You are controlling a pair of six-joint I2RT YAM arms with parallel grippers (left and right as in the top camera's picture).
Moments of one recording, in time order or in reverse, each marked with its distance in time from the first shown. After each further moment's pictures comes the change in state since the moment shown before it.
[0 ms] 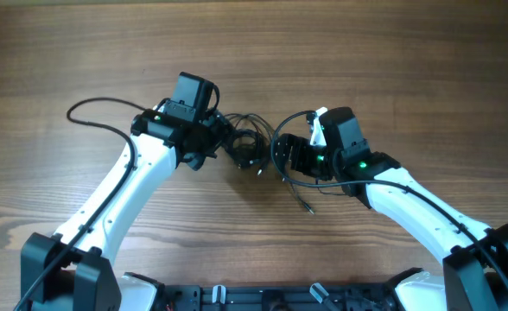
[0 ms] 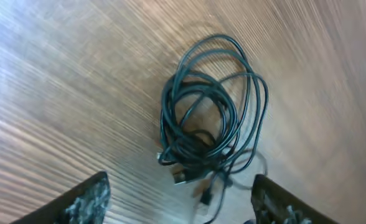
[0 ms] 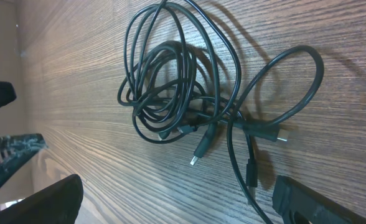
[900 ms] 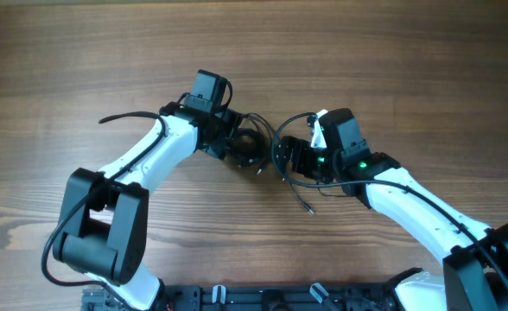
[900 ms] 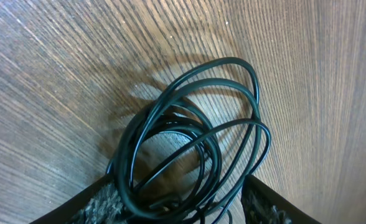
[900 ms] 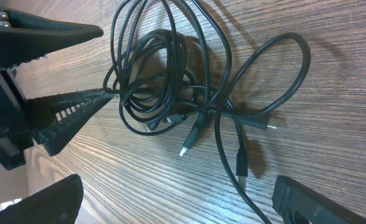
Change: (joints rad) left arm 0.000 0.261 0.000 0.266 0.079 -0.271; right arm 0.000 0.000 0.000 -0.038 0.007 0.000
